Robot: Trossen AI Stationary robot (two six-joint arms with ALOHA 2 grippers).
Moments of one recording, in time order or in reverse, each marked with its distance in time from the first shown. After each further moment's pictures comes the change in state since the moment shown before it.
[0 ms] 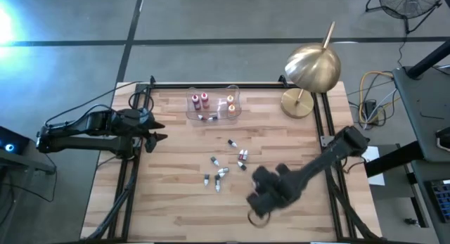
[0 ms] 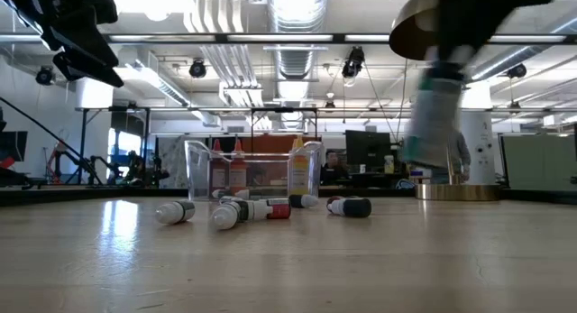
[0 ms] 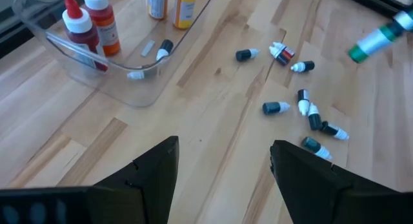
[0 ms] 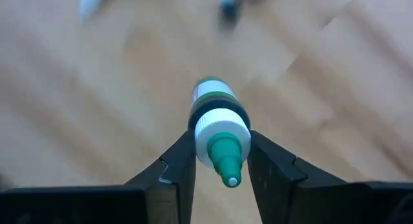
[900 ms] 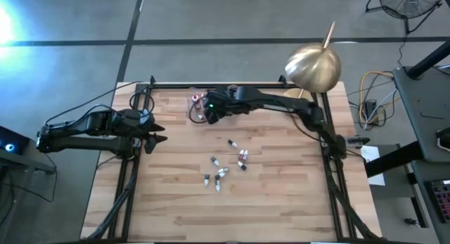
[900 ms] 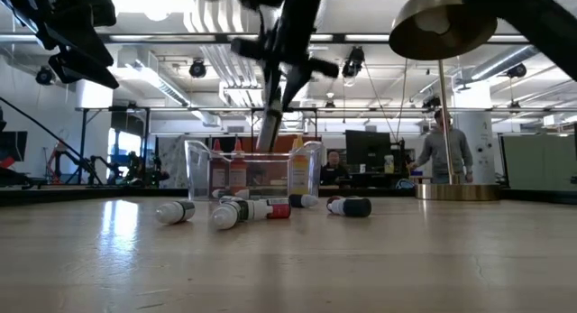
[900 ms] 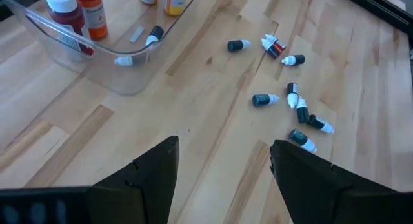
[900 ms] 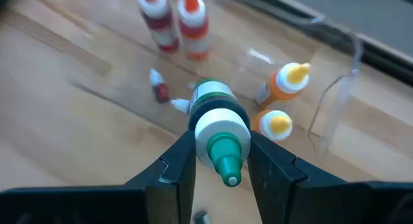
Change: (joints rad) left arm 0.000 0.000 0.000 -0.019 0.049 -0.048; right arm -0.725 0.332 0.637 0.038 0.041 -0.598
